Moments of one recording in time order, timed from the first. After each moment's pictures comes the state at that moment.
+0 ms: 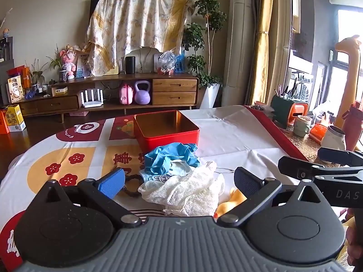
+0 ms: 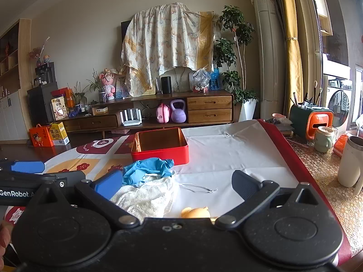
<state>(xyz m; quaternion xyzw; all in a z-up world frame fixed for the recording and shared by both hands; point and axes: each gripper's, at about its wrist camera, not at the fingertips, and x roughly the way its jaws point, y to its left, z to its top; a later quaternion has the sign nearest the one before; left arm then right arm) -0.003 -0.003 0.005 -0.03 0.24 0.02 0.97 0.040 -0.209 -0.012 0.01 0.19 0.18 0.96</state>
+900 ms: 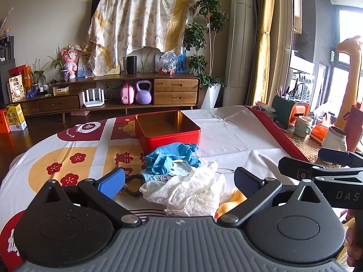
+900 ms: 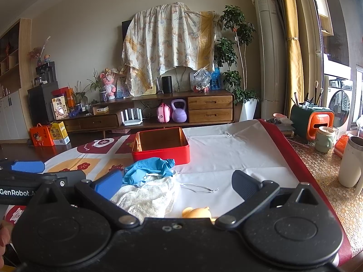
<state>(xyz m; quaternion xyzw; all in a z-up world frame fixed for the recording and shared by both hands) -0.003 -0.002 0.005 -0.03 0.24 0.02 0.97 0.040 -0.208 -0.011 0.01 0.19 0.18 0.96</state>
